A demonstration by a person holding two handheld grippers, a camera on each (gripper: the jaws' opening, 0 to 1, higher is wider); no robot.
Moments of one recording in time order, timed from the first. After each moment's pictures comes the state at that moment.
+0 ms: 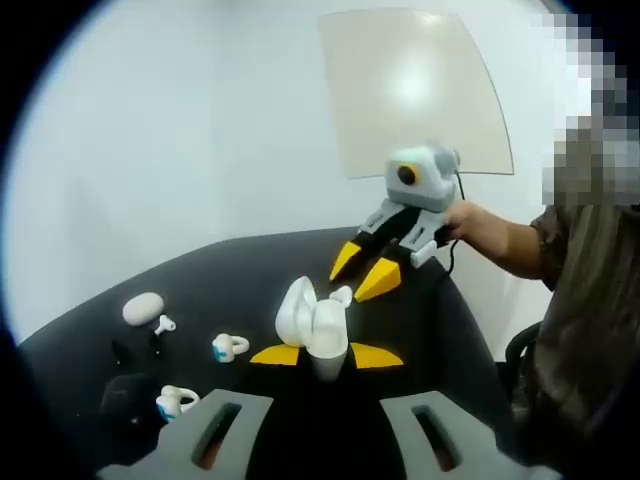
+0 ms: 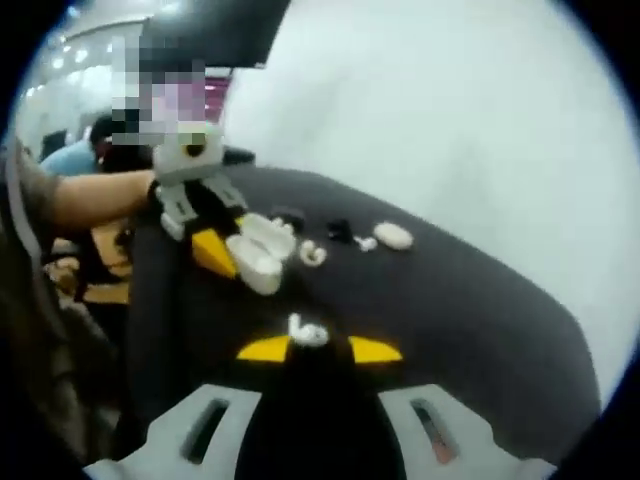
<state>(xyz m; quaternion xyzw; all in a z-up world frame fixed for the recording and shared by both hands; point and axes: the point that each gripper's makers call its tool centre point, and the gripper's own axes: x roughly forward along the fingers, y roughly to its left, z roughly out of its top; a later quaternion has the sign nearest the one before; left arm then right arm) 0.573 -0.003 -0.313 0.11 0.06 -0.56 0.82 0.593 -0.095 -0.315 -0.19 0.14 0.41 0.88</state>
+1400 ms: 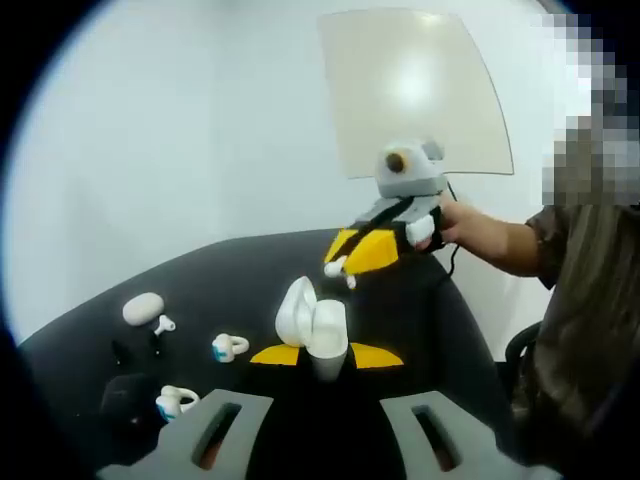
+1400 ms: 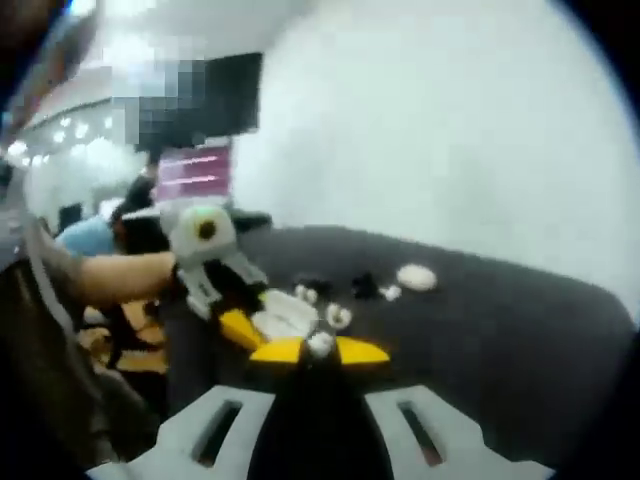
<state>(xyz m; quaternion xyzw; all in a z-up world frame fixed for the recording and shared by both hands) 0.573 -0.003 -0.313 0.11 0.06 -0.56 0.82 0.575 -0.053 -0.264 -0.09 0.05 0.50 0.86</state>
